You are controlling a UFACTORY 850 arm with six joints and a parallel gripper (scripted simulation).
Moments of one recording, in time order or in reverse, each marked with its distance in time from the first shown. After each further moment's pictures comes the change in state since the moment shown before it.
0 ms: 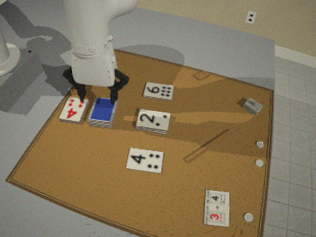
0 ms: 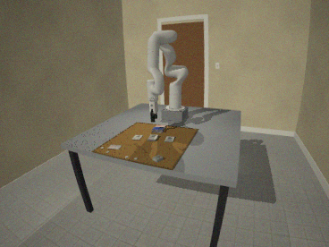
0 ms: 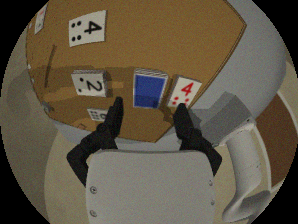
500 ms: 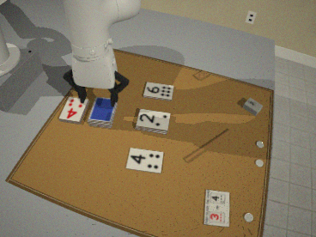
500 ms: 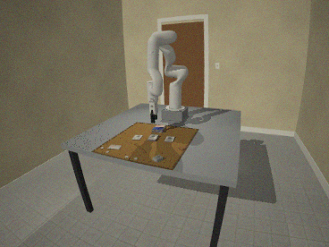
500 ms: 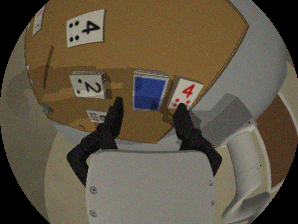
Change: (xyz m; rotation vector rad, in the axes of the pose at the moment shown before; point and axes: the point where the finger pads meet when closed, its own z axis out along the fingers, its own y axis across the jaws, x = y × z) arm 0.000 0.000 0.008 0.002 -0.002 0.000
